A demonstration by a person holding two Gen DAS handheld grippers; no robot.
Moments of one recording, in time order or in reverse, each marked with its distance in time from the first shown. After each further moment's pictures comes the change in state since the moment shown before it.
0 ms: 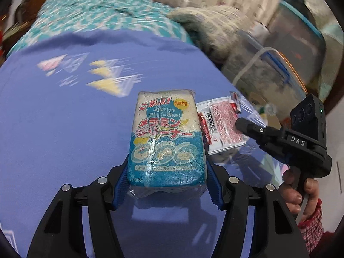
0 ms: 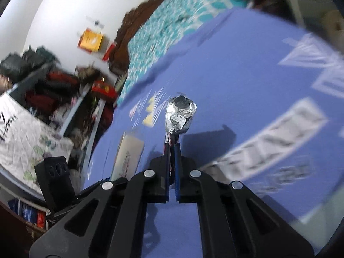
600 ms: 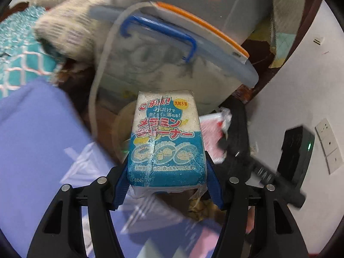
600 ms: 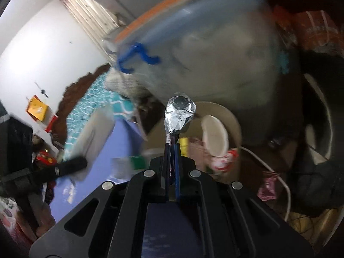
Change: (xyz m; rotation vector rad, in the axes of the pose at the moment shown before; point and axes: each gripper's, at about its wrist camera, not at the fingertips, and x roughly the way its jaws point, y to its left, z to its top) left arm 0.163 -0.299 0.118 0.364 0.164 -0.316; right arm -0.230 -0.166 0.067 0.103 -0.452 -0.437
